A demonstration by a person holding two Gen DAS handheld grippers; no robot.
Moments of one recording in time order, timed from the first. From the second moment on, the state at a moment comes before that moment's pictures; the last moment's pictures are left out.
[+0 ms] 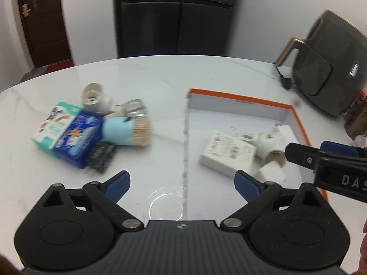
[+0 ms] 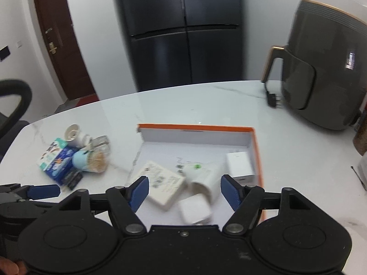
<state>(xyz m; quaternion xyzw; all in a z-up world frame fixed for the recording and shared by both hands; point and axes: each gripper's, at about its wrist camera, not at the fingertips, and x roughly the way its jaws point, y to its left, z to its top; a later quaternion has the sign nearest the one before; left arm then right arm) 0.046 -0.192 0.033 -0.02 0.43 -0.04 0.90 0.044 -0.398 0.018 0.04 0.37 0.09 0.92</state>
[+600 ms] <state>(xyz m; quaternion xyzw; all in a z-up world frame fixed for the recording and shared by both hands) 0.027 -0.105 0.047 -0.05 0.42 0.02 0.91 0.032 -0.312 0.025 0.01 0.37 0.15 0.92</state>
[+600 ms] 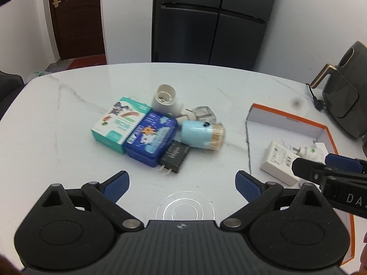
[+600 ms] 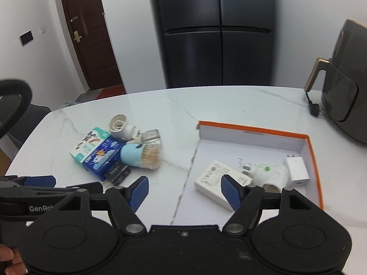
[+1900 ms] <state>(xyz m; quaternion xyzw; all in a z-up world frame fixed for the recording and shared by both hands) 0.147 0.010 -0.012 0.05 0.46 -0.03 0.89 0.057 -0.235 -0.002 0.03 0.39 0.11 0.91</state>
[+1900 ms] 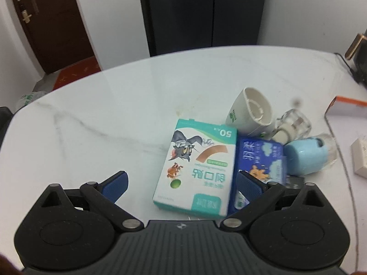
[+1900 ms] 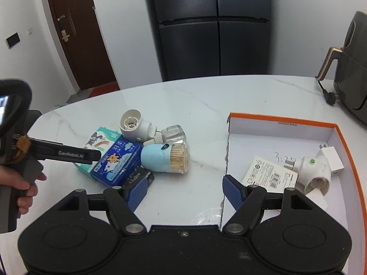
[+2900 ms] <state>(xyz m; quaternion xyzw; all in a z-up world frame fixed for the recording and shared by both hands) 0.128 0.033 -0.030 -0.01 0.45 -0.02 0.89 0.121 -0.192 -0.028 0.06 0.41 0.09 0.91</state>
